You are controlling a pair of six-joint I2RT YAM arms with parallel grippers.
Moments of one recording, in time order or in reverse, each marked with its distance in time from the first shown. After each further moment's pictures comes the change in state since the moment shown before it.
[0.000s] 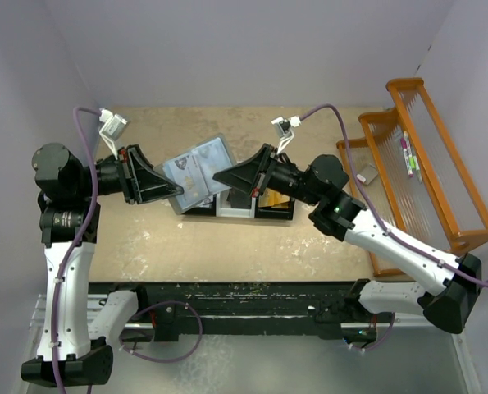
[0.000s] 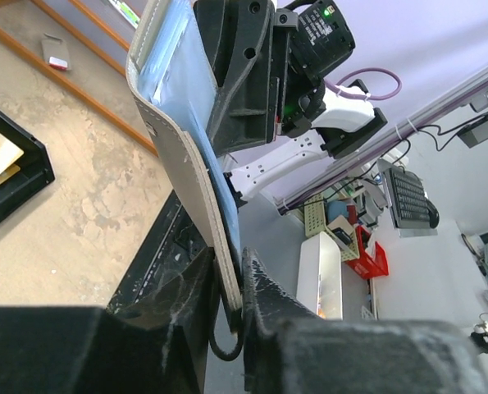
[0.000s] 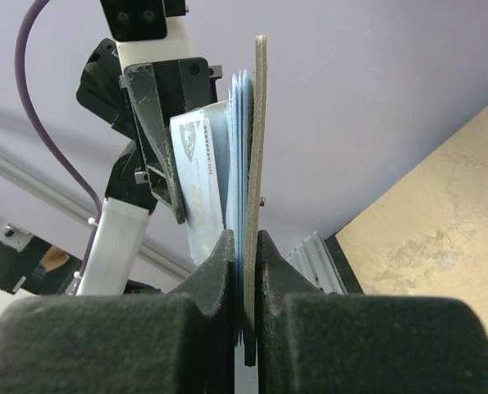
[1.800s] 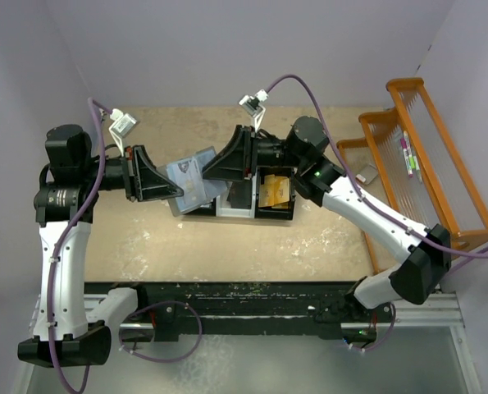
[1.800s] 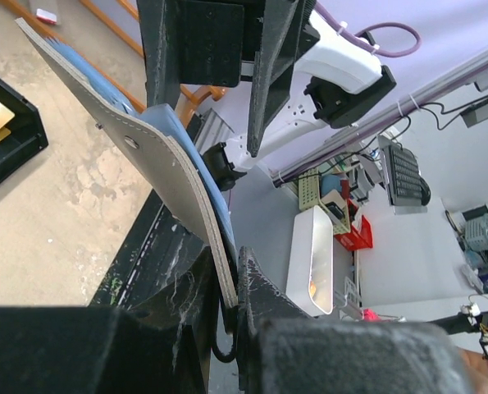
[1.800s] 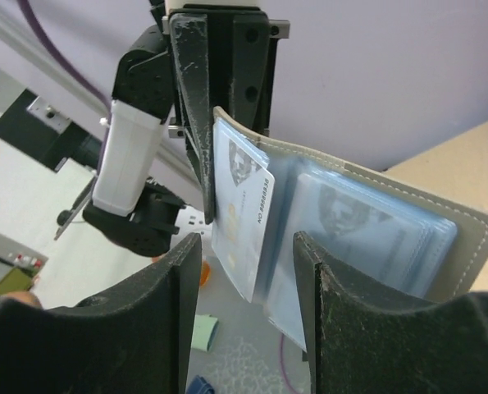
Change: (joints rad) left arm 0.000 0.137 0.176 -0.555 0.045 0.465; right arm -0.117 0.262 0.270 -0.043 -0.484 -0.023
